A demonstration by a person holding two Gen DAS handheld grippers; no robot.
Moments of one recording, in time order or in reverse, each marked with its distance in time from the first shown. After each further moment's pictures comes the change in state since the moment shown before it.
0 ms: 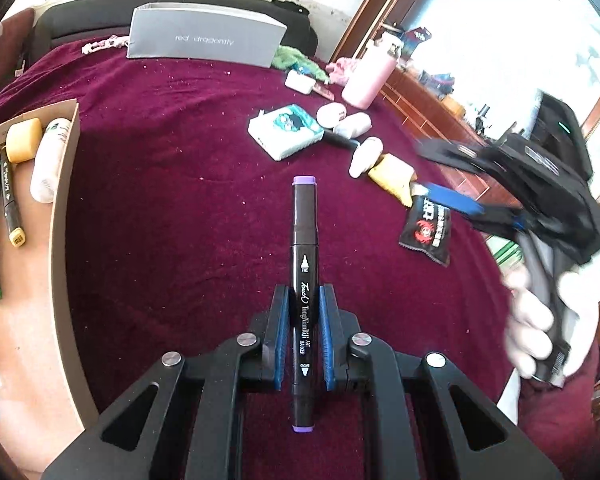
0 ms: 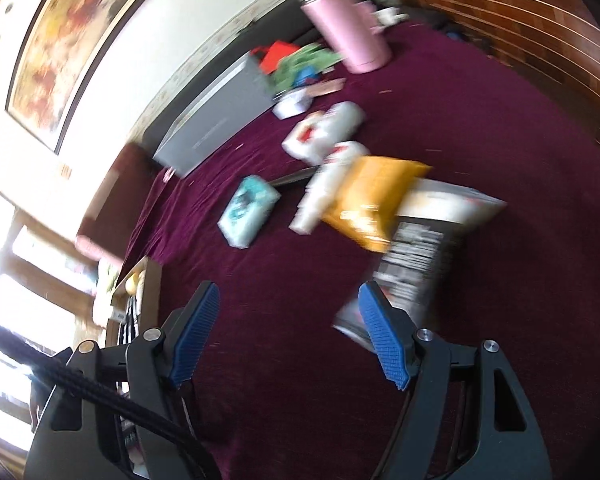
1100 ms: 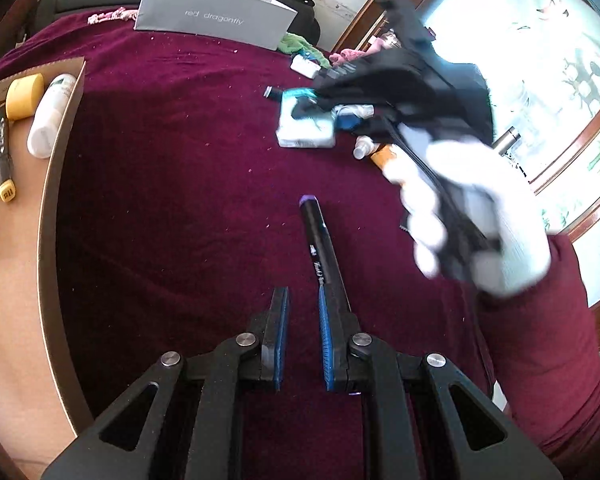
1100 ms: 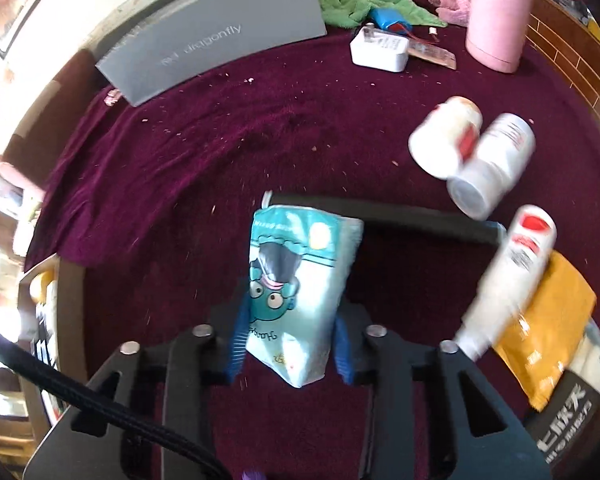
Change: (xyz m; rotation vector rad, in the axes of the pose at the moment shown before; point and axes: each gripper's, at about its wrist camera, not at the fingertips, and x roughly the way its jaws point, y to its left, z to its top) left arm 0.011 0.009 -0.015 -0.047 0.038 -0.042; right arm 0.159 0.073 0.046 -0.188 0.205 -0.282
